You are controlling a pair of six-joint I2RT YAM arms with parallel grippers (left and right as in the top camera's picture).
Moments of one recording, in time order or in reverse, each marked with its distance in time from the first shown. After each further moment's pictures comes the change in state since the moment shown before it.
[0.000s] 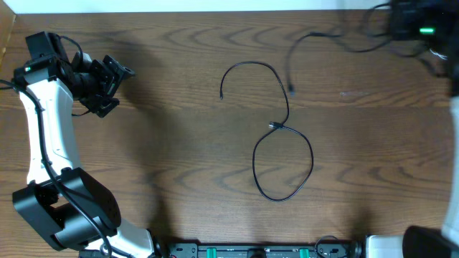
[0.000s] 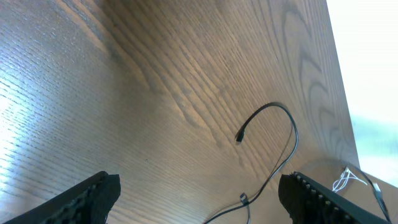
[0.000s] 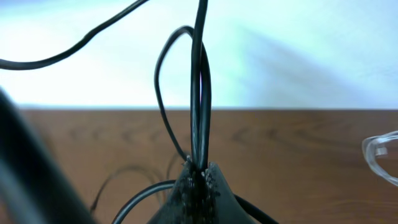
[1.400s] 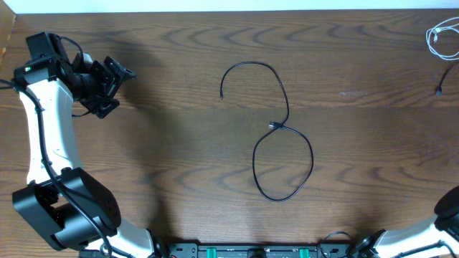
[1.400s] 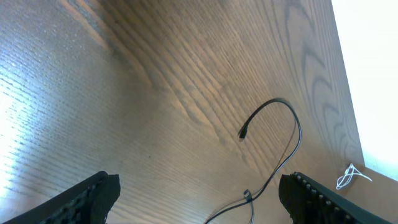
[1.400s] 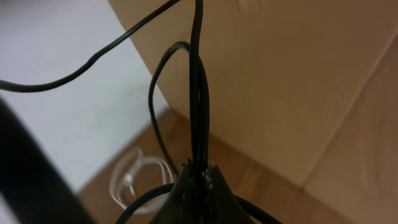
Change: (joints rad) left arm 0.000 0.000 0.000 -0.016 0.000 0.022; right arm -0.589 0.303 0.001 0.327 0.360 0.169
